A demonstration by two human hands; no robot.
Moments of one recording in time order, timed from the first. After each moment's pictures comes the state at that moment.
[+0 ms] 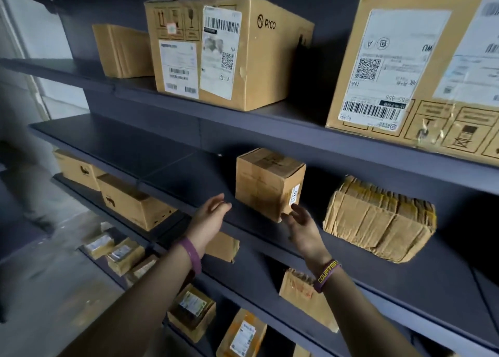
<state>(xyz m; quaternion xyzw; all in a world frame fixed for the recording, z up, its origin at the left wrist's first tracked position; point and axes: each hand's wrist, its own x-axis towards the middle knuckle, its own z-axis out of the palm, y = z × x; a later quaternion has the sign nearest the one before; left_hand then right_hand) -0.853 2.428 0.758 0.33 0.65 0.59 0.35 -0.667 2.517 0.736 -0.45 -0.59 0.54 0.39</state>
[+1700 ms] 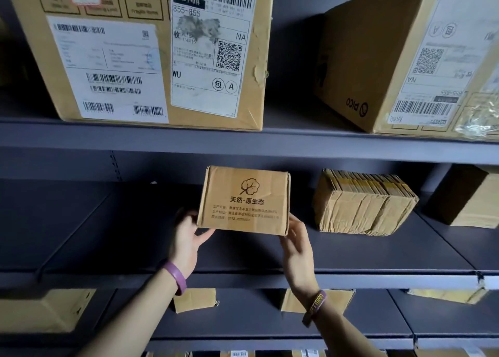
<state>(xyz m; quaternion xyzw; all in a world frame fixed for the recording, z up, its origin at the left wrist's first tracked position) -0.958 2.563 0.731 0.28 0.47 0.63 0.55 -0.761 2.527 0.691 -0.45 -0.51 0.36 0.64</state>
